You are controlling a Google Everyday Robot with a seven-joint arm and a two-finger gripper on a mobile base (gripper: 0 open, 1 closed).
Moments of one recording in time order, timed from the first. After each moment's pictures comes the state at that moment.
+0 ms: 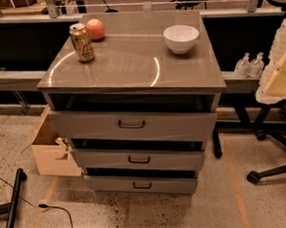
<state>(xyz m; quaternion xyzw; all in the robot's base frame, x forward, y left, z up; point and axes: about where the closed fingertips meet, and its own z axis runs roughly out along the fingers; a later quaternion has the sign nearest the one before) 0.401 -0.167 1.092 -0.61 0.73 -0.13 0.28</state>
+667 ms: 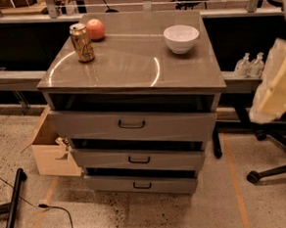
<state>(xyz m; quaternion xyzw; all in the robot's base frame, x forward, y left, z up) 0.391 -0.157 1.075 -0.62 0.72 -0.11 0.27</state>
